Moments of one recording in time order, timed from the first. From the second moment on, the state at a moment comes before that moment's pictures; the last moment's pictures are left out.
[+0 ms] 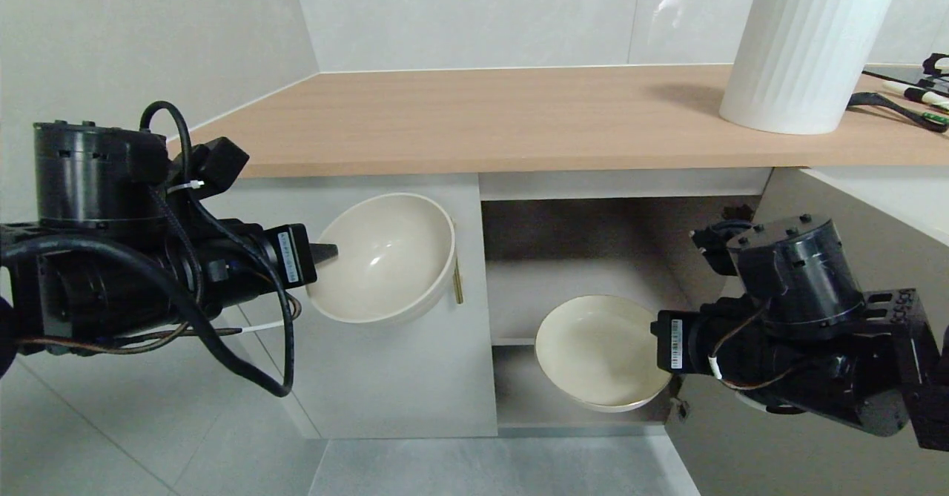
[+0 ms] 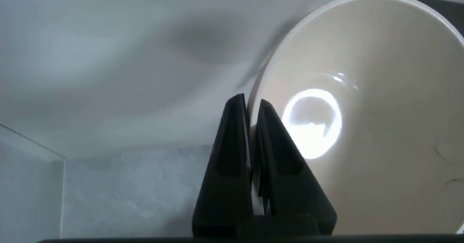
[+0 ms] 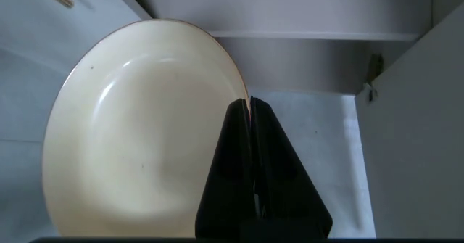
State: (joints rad) left arm -0.29 1.49 -0.90 -0.19 -0.04 -0.34; right arm 0.70 1.61 -0.83 -0.19 -0.36 0.47
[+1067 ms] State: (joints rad) left arm -0.33 1.47 -0.86 -0.19 -0.08 -0.31; right arm 0.49 2.24 -1.17 -0.50 -0.33 0.43
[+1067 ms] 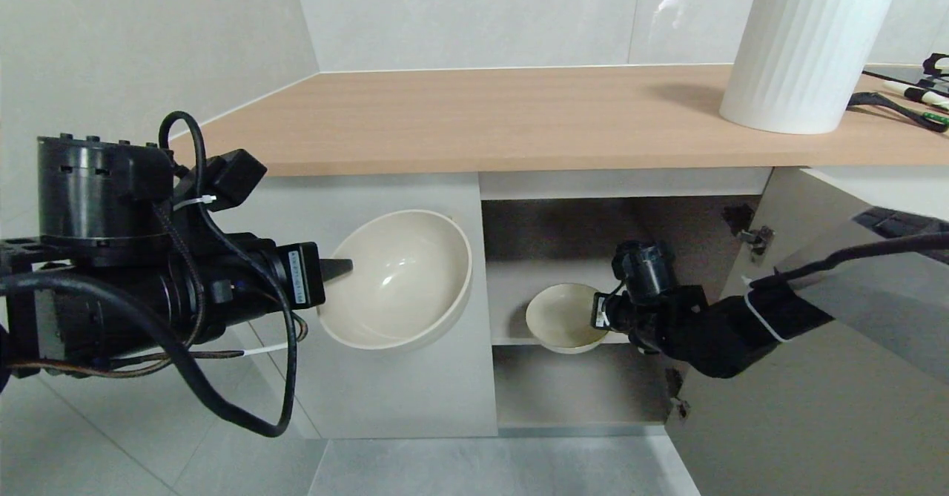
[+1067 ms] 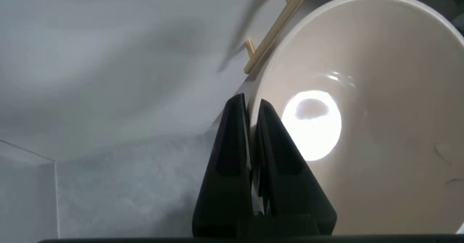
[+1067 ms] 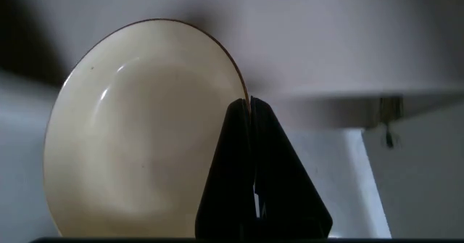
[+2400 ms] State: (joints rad) left arm -0.33 1.49 -0.86 -0.19 -0.08 -0.30; right arm 0.40 2.56 -1.57 -0.47 -0.43 0.43
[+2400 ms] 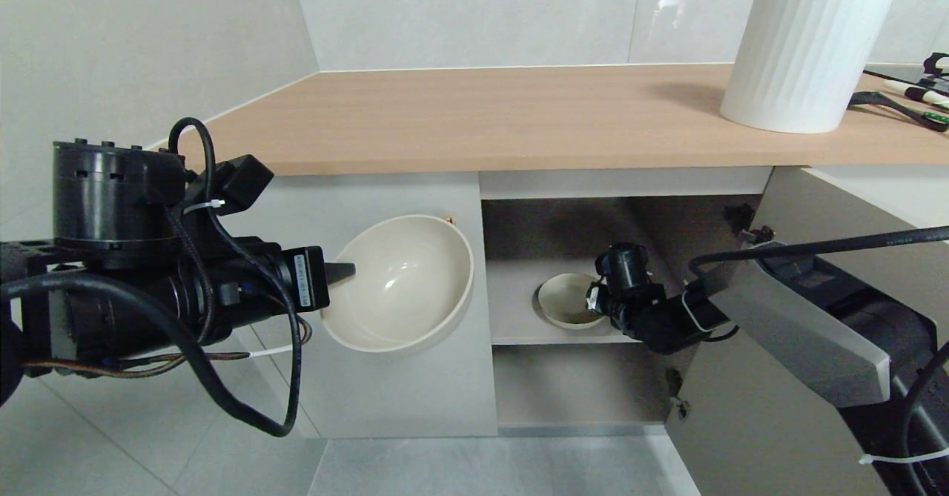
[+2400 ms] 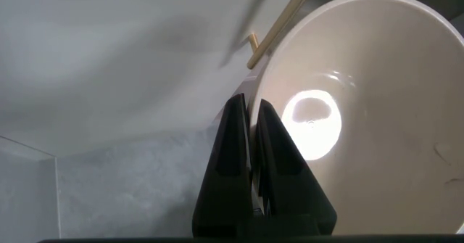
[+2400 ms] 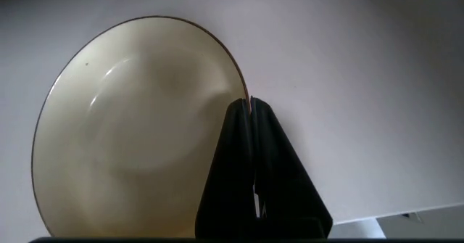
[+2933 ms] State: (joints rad) left arm -0.33 1.54 -0.86 -0.19 -0.08 -0.23; right arm 0.41 2.45 -1.47 -0.46 -0.41 0.47
